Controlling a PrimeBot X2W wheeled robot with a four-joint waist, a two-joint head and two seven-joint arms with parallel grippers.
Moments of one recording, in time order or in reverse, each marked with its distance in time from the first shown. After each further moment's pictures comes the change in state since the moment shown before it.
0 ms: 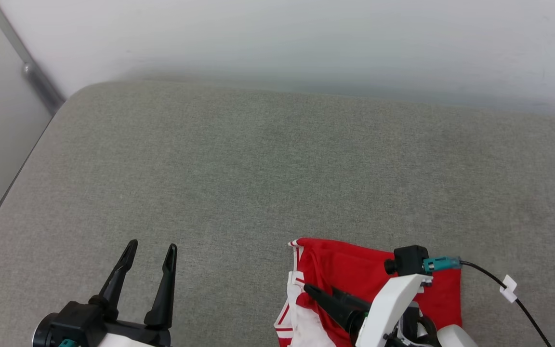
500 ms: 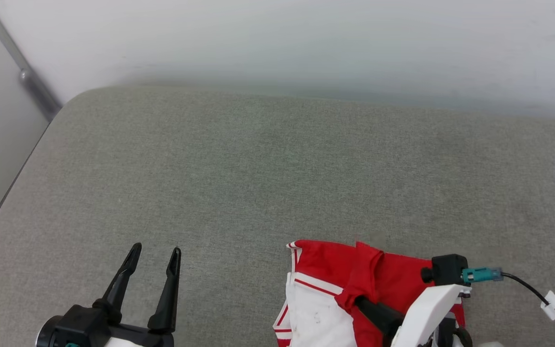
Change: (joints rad) left arm 0.015 -0.001 -0.010 -0.012 0.003 0.000 0.000; right arm 0.128 -0.001 -0.172 -0.185 -0.100 0.000 0.113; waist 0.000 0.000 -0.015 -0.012
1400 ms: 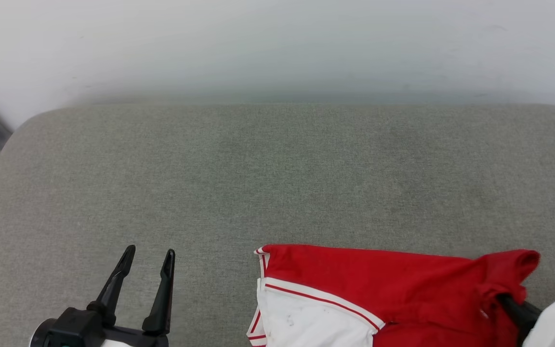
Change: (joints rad) left arm 0.011 -0.001 0.019 -0.003 0.012 0.000 0.001; right arm 0.115 -0.286 -0.339 -0.093 -0.129 0.000 0.019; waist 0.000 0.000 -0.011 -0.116
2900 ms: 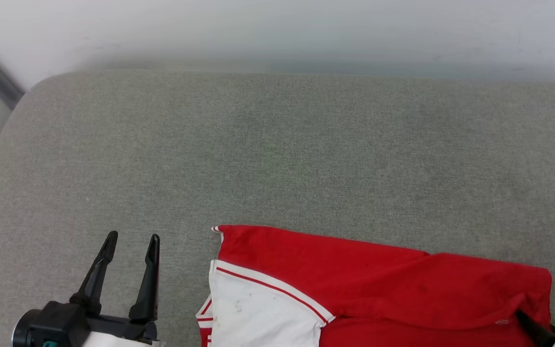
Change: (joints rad) left arm -0.018 -0.002 0.050 -0.046 0.013 0.001 0.000; right arm -0.037 0.045 -0.066 0.282 0.000 -0.003 -0.037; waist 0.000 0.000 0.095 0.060
